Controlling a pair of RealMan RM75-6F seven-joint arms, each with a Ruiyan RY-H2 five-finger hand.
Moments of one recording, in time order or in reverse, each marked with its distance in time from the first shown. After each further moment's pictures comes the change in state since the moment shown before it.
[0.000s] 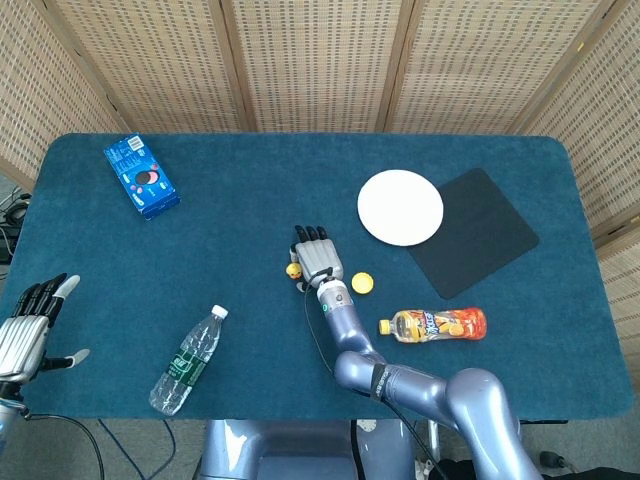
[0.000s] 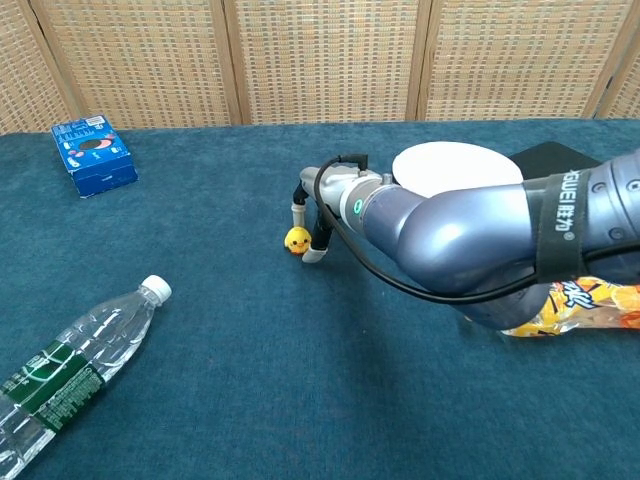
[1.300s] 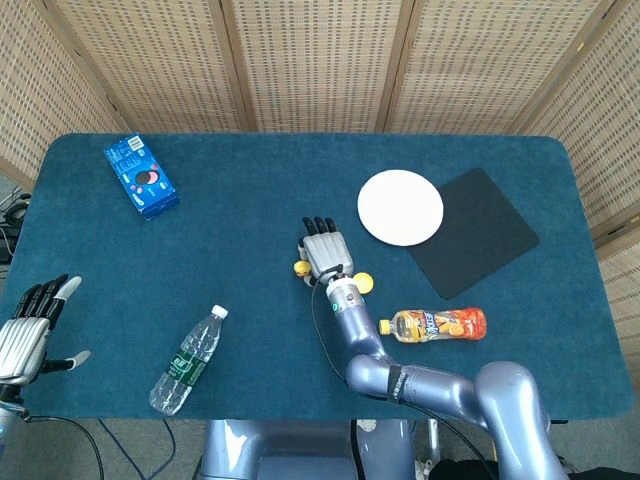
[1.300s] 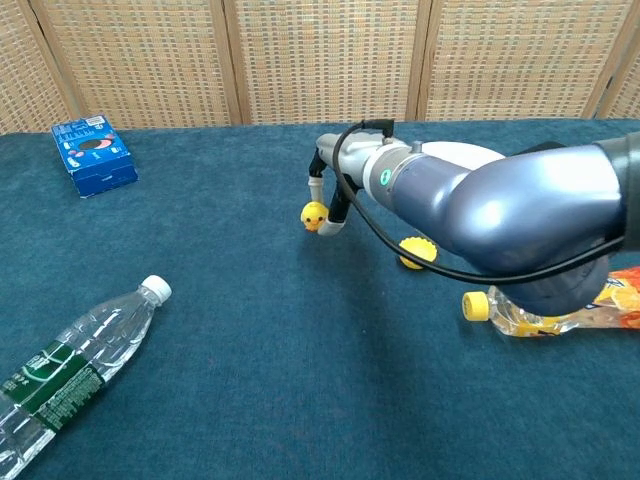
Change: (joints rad) left arm 0.006 0.004 0.008 -0.015 0.022 0.026 0.013; right arm -0.069 0.143 -0.017 -0.266 -0.001 0.150 -0.081
